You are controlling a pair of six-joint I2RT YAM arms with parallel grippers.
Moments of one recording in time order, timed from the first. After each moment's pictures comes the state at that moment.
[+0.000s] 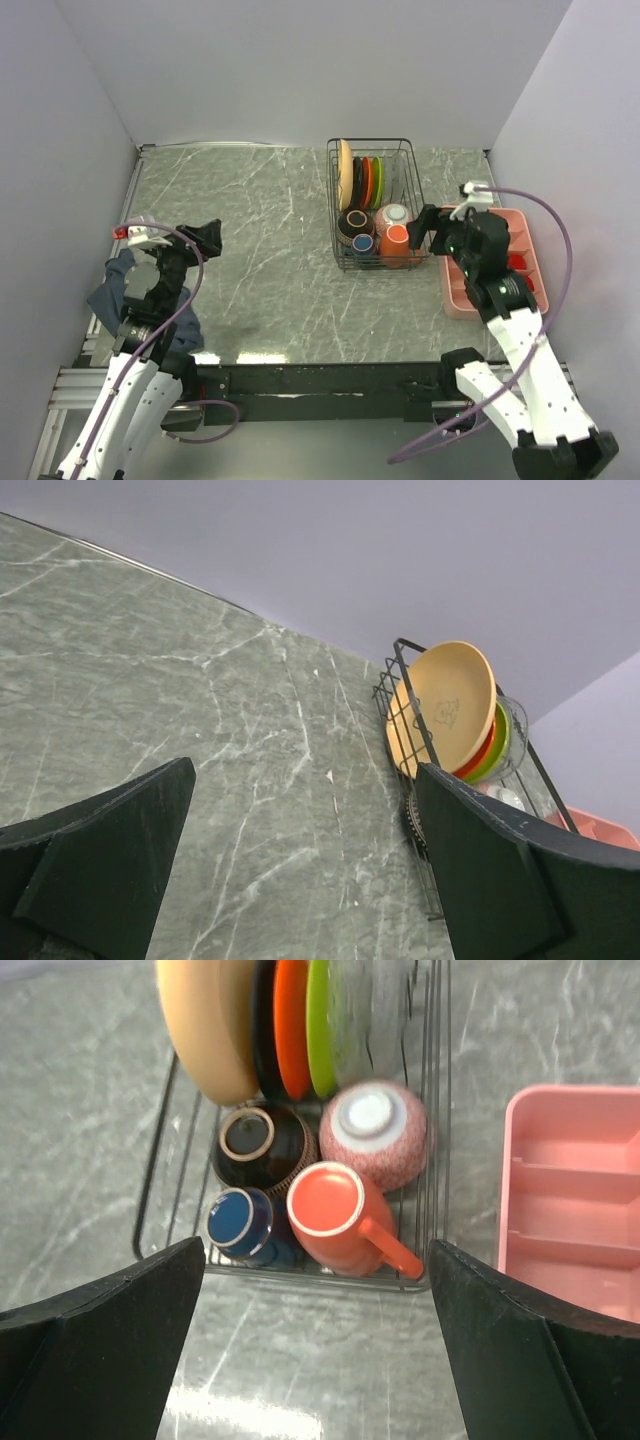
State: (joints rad) left arm -0.20 0.46 0.46 0.06 -0.12 -0.54; right arm 0.22 0.74 0.84 -0.43 0.02 0.25
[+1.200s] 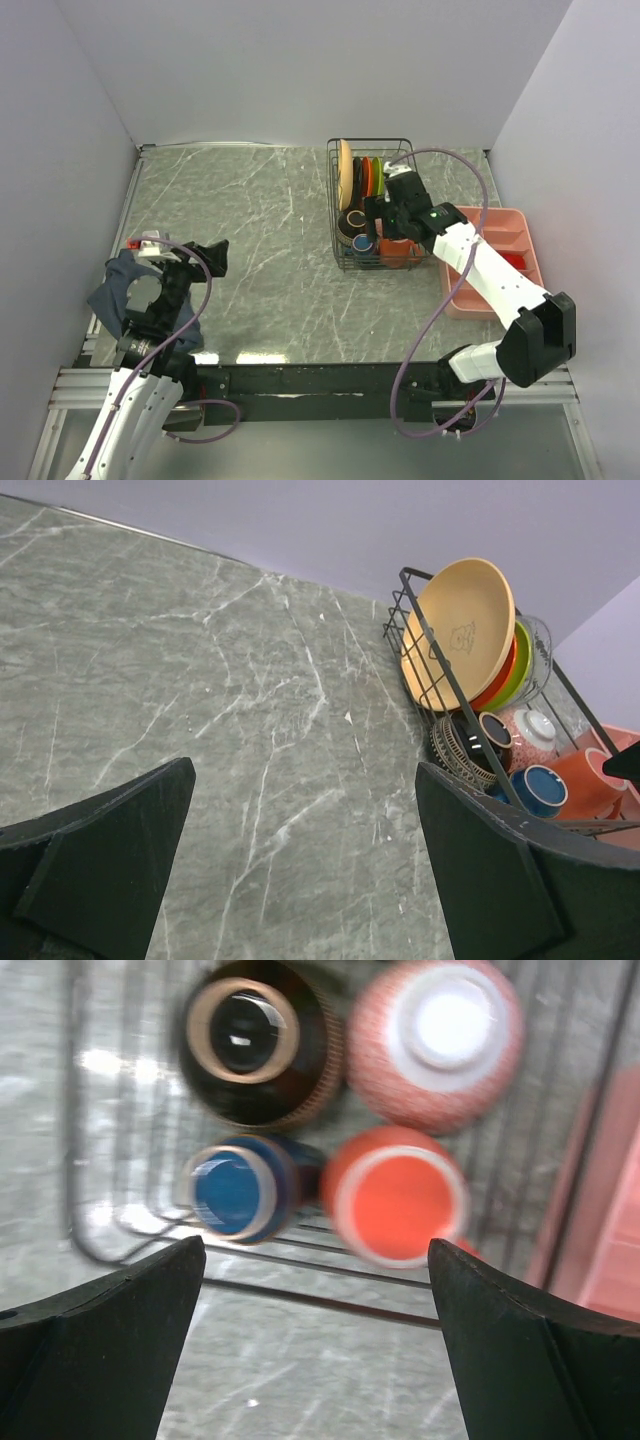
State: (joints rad) left arm -0.20 0.32 0.38 -0.05 -0.02 -0.42; right arm 0.45 1.36 1.17 -0.67 0.18 0.23
